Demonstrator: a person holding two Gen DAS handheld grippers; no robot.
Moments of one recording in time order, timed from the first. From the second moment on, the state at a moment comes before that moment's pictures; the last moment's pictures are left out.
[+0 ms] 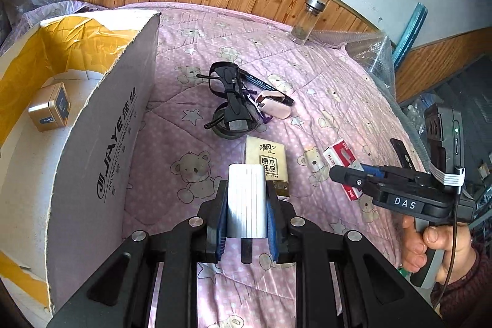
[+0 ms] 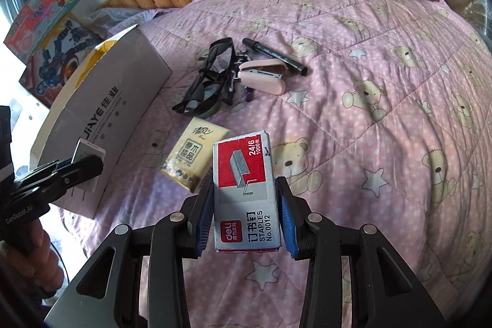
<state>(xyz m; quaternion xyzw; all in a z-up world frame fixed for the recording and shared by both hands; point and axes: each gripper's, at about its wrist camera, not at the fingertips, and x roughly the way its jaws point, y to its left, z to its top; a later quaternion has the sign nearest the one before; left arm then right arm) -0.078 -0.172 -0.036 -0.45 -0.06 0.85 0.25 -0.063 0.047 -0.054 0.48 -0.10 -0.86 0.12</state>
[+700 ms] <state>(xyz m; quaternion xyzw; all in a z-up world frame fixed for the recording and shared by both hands) -0.053 -0.233 0.018 -0.40 -0.12 0.88 0.24 -0.046 -0.059 0.009 0.44 -0.06 -0.86 0.24</state>
